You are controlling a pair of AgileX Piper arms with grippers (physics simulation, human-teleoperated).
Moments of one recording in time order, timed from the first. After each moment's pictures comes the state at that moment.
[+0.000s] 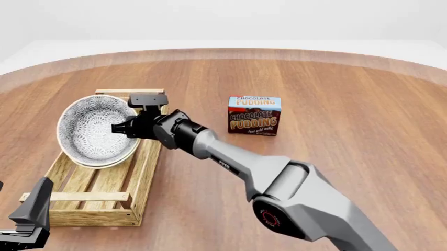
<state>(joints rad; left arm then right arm) 0.00 0.00 0.00 0.00 0.00 0.87 2.68 -2.44 0.34 0.48</state>
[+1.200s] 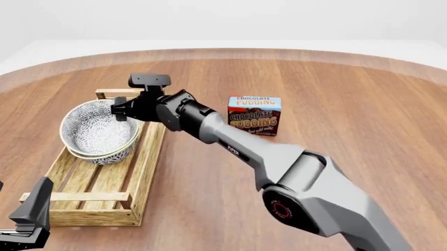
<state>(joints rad) 0.00 0.00 0.00 0.00 0.00 0.85 2.58 -2.42 0.38 0.43</state>
